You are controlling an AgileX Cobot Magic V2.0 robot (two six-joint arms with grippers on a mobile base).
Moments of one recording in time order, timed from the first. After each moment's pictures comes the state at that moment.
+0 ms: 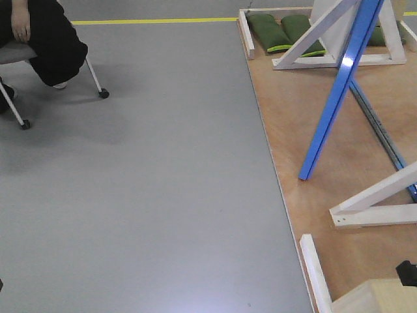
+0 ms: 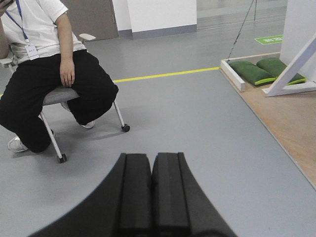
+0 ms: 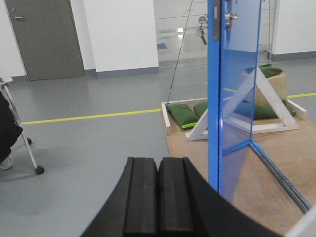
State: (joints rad) left arm 0.01 -0.02 0.03 0.04 0.28 0.03; right arm 0.00 -0.01 0.03 0.01 0.15 0.07
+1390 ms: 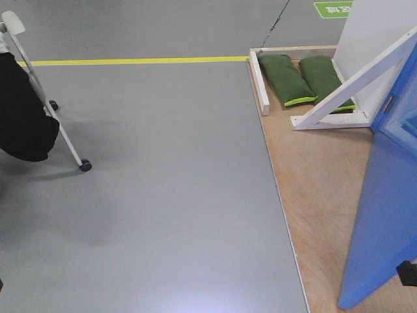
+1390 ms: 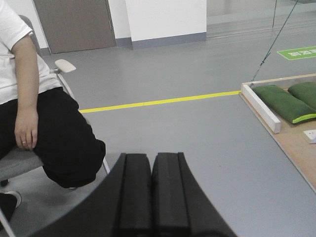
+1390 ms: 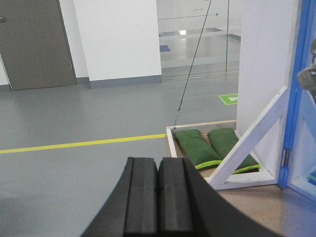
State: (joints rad) left arm 0.01 -0.02 0.03 0.04 0.28 0.03; right arm 0.00 -0.01 0.03 0.01 0.15 0.07
